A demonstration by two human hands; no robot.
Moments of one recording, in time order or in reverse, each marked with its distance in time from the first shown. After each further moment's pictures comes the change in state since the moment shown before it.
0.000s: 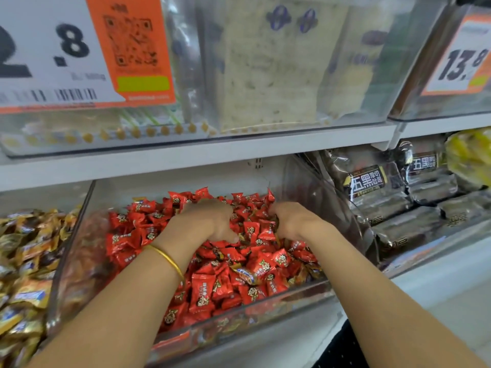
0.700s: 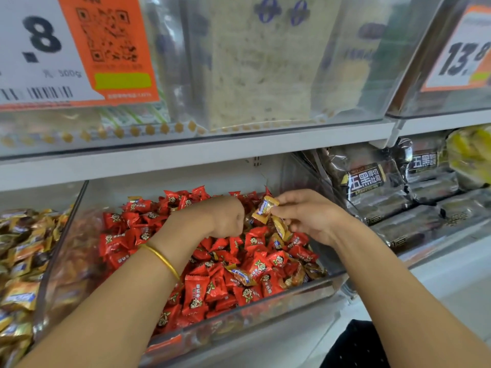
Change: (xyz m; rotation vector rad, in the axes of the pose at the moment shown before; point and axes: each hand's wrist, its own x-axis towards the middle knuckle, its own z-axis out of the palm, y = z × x) left_hand 0.012 0.007 0.000 -0.307 -0.014 0.231; right_hand -0.027 0.017 -0.019 1.060 -0.043 -0.021
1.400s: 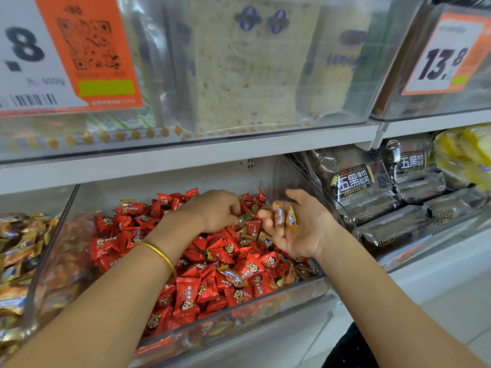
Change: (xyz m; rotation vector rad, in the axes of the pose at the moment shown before) left_hand 0.009 -0.001 -0.003 0.075 0.209 0.010; right_hand -0.013 0.001 0.004 0.814 -0.008 0.373
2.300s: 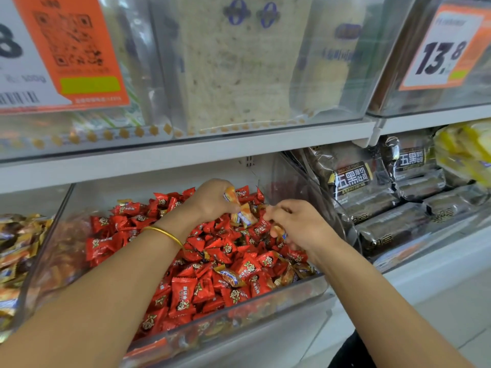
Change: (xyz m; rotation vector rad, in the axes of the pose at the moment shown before) left_hand 0.016 -0.006 0.005 -0.415 0.206 -0.009; right_hand -0.003 0.014 -0.006 -0.883 0.189 -0.511
